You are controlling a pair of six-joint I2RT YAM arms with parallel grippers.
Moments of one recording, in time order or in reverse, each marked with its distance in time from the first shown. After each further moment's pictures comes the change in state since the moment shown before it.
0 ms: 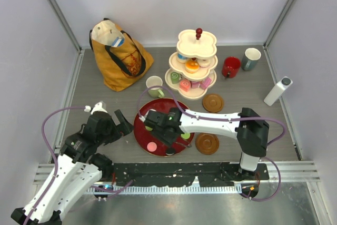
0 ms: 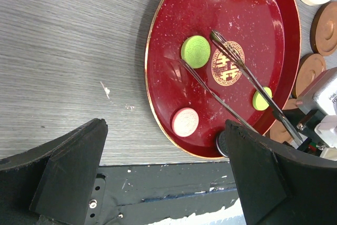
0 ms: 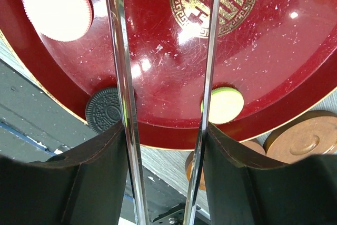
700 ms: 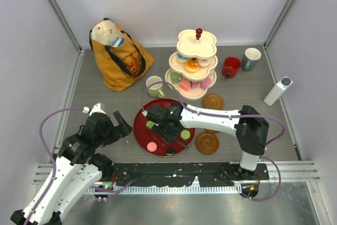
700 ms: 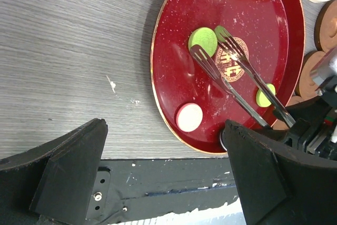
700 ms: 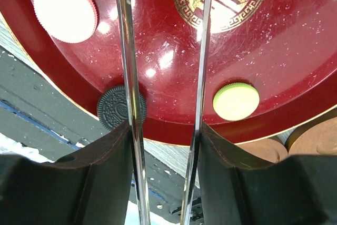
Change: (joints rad) left arm 0.000 -0.022 0.008 -0.041 -0.004 0.000; right arm -0.060 0.008 0.021 -0.028 -0.112 0.064
